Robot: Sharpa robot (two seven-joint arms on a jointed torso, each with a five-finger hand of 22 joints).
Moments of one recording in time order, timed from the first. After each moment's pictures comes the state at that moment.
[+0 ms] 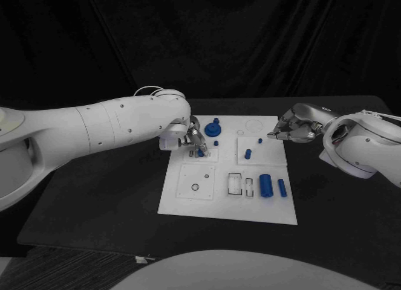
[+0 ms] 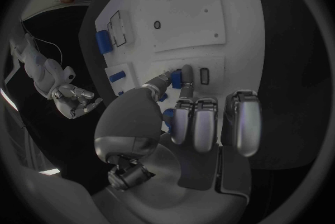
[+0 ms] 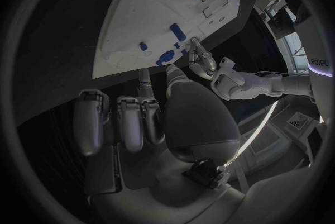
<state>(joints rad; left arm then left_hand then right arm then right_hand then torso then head) 1.36 -0.50 -0.21 1.17 -0.88 0.30 -0.64 1.01 -0.02 0.34 0.03 0.16 1.10 0.04 0.14 0.81 1.46 -0.04 1.55 1.30 1.46 -0.09 1.56 1.30 0.04 1.47 0.02 1.43 1.30 1.34 -0.89 -0.21 1.55 -1.32 -0.28 -0.22 1.26 -0.02 -0.02 0.29 0.27 0.99 0.09 0.22 0.25 1.47 0.01 1.55 1.29 1.47 -0.05 1.55 1.29 0.04 1.47 0.05 1.44 1.30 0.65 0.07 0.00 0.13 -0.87</state>
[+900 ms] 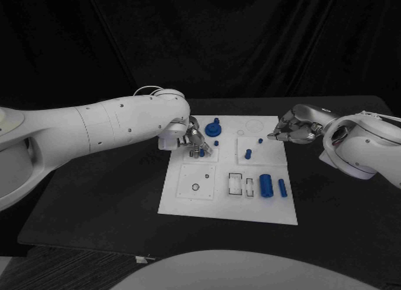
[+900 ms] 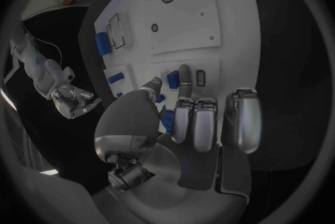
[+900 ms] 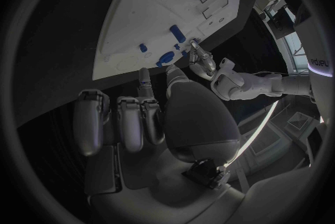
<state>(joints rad) 1.35 -0.51 -0.21 1.17 -0.88 0.32 -0.65 0.94 -0.04 0.16 0.18 0.06 1.09 0.05 0.16 0.85 1.46 -0.02 1.55 1.30 1.47 -0.08 1.56 1.30 0.04 1.46 0.03 1.40 1.30 1.34 -0.88 -0.21 1.55 -1.32 -0.27 -0.22 1.26 -0.02 -0.02 0.29 0.27 0.99 0.09 0.22 0.25 1.47 0.01 1.55 1.29 1.47 -0.05 1.55 1.29 0.04 1.47 0.05 1.44 1.30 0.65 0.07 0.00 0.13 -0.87</state>
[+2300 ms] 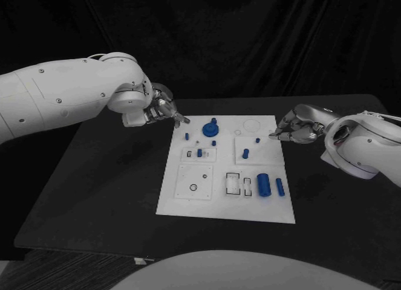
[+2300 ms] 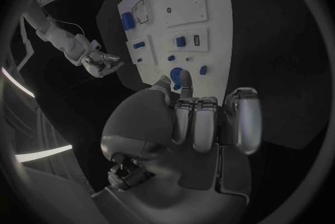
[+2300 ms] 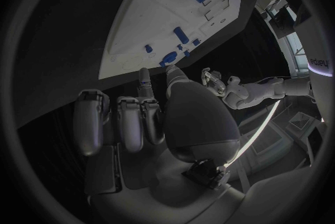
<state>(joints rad) 1.53 -0.75 -0.21 1.33 -0.79 0.29 -0.56 1.16 0.08 0.01 0.22 0.08 0.96 0.02 0.31 1.10 1.46 -0.04 1.55 1.30 1.45 -0.09 1.56 1.30 0.04 1.46 0.02 1.40 1.30 1.34 -0.91 -0.21 1.56 -1.32 -0.28 -0.22 1.26 -0.02 -0.02 0.29 0.27 0.99 0.09 0.22 0.25 1.47 0.01 1.55 1.29 1.47 -0.05 1.55 1.29 0.04 1.47 0.05 1.44 1.30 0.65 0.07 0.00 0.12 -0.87</state>
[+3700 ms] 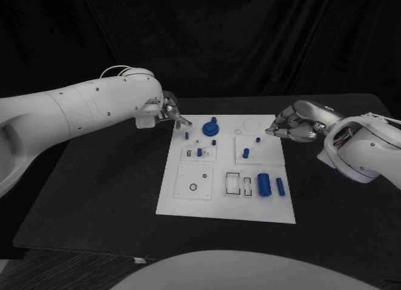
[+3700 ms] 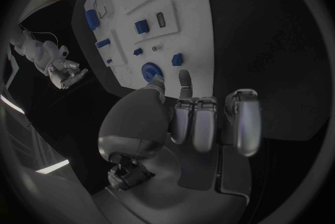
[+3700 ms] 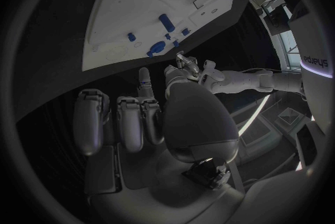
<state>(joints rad) 1.41 -0.53 -0.21 0.97 -0.98 0.29 -0.44 1.10 0.02 -0.03 0.26 0.06 0.98 0.03 0.32 1.11 1.46 -0.04 1.55 1.30 1.45 -0.09 1.56 1.30 0.04 1.46 0.02 1.43 1.30 1.34 -0.94 -0.21 1.62 -1.31 -0.38 -0.15 1.28 -0.01 -0.02 0.29 0.35 0.99 0.09 0.22 0.26 1.47 0.01 1.55 1.29 1.47 -0.05 1.55 1.29 0.04 1.47 0.05 1.44 1.30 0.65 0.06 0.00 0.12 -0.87</state>
